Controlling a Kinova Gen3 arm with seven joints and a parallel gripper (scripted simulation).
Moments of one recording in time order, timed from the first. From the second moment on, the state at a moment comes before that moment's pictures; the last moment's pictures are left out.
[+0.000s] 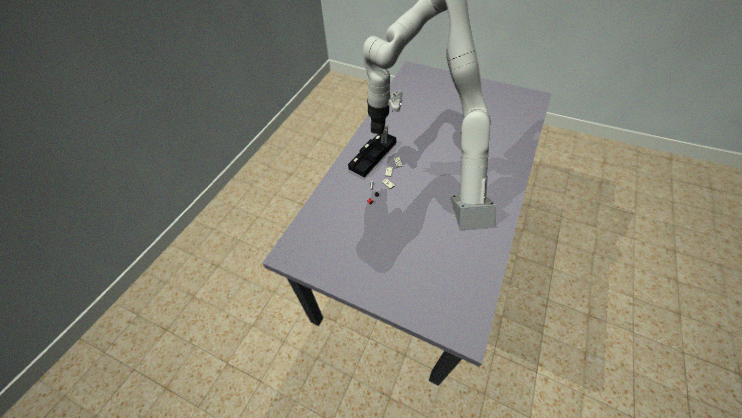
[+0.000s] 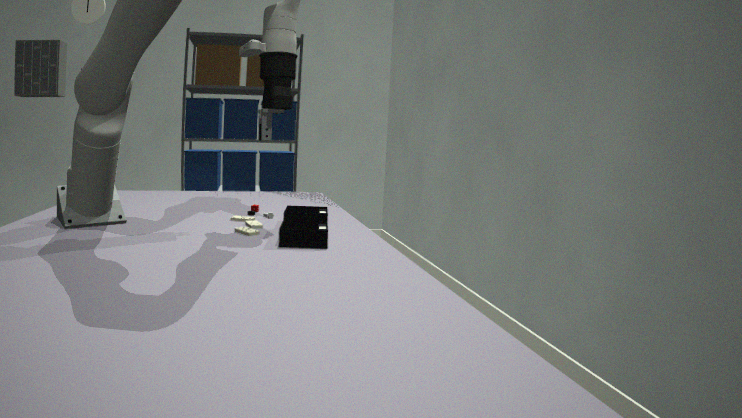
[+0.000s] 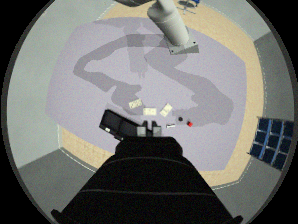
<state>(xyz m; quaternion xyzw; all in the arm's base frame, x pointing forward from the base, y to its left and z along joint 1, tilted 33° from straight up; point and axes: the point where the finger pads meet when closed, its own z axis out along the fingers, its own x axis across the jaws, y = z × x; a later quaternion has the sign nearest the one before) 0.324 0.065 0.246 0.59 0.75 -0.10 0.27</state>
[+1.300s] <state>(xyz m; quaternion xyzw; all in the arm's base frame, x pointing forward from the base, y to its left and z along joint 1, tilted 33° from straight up) 0.405 -0.111 0.249 0.02 0.95 -0.26 0.17</state>
